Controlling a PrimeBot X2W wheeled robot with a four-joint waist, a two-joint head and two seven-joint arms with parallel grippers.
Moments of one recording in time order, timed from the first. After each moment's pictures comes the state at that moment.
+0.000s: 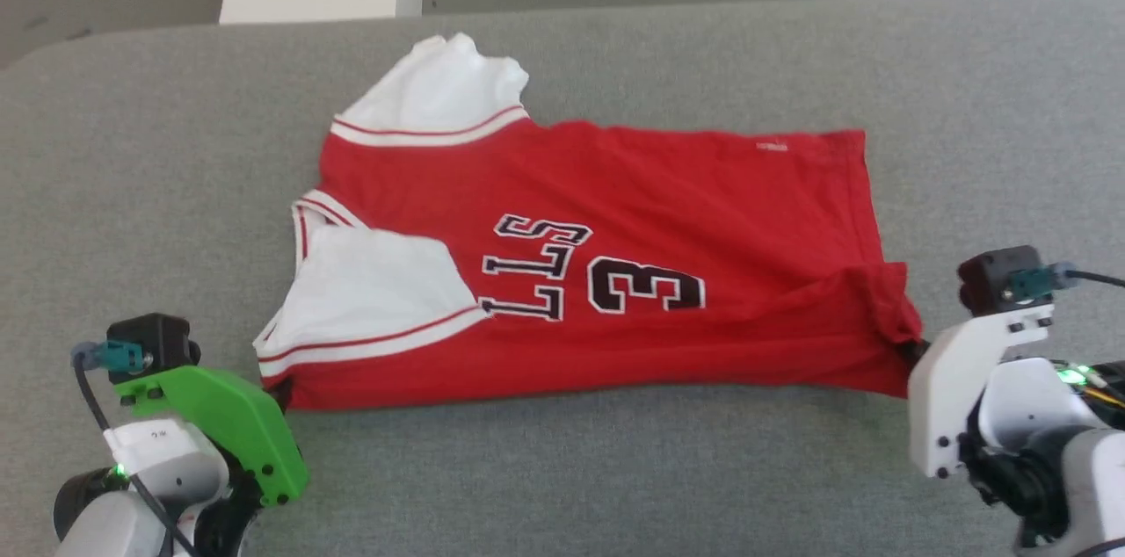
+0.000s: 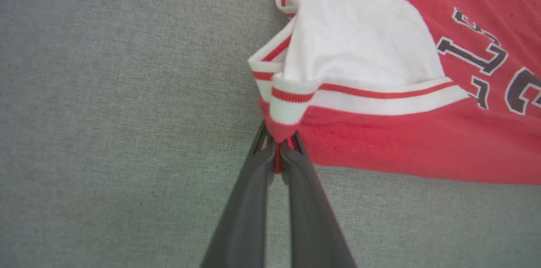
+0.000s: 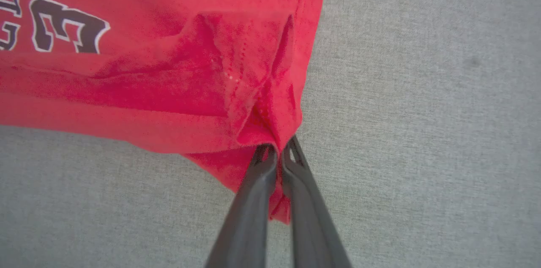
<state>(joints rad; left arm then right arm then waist) -0.06 0.47 -0.20 -0.14 -0.74 0.33 0.56 -0.13 -0.14 -0.05 -0.09 0.16 0.13 0.83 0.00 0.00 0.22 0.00</state>
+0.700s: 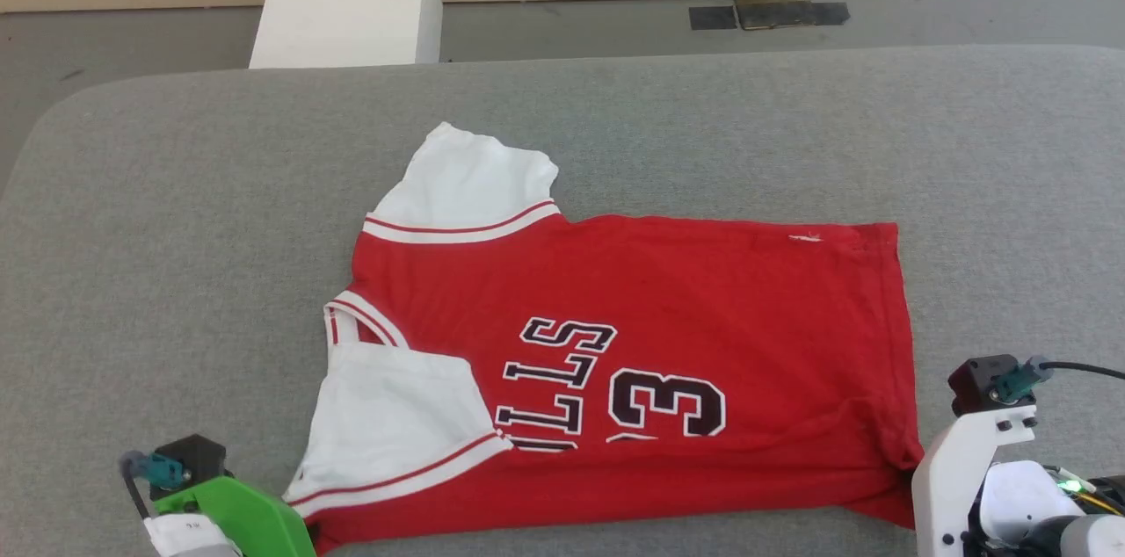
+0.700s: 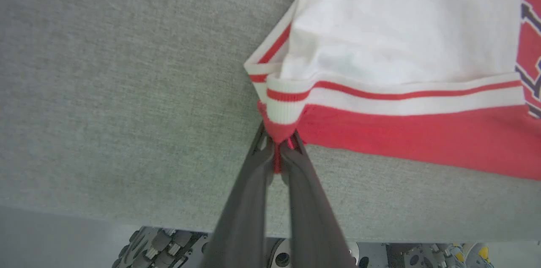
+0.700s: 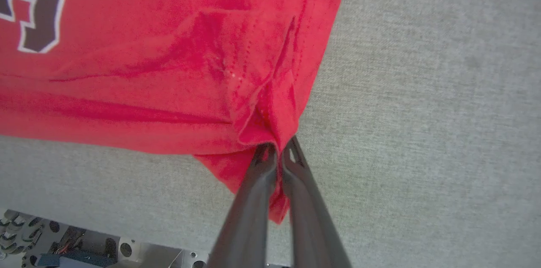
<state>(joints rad) 0.14 0.45 -0.23 -0.14 -0.80 0.40 0.65 0.02 -0.17 -0.06 -0.03 0.22 0.13 0.92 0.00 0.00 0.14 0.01</state>
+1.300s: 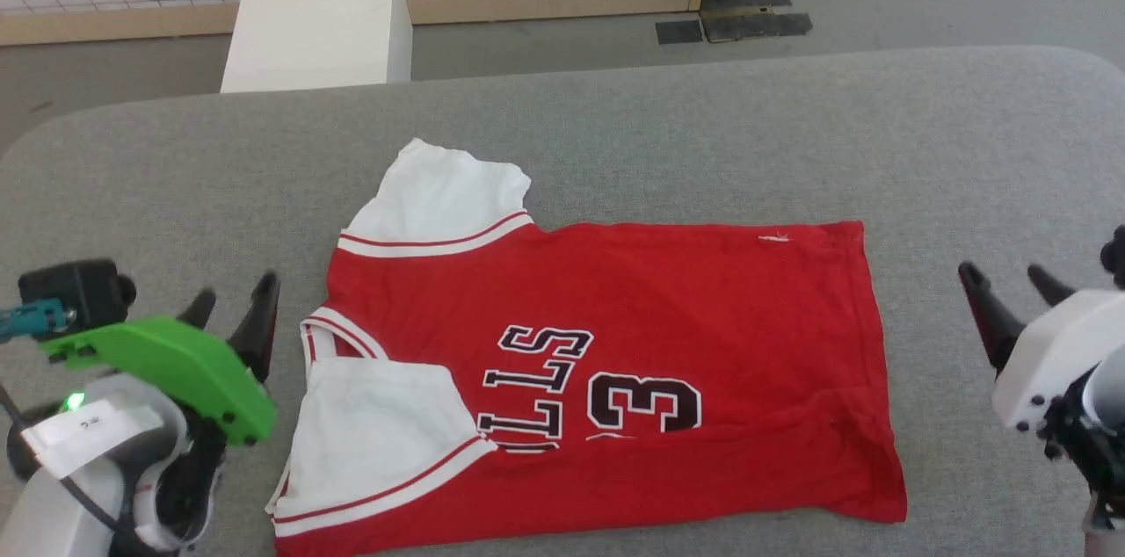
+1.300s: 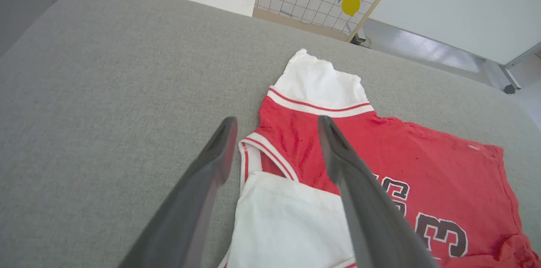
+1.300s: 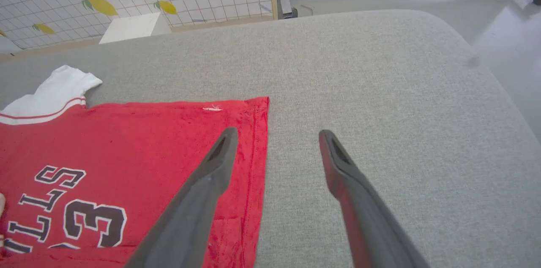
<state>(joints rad) -0.08 0.49 -0.13 -0.26 -0.76 0.31 0.46 -0.14 -0.12 -0.23 -0.16 0.25 0.13 0.68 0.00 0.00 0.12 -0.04</state>
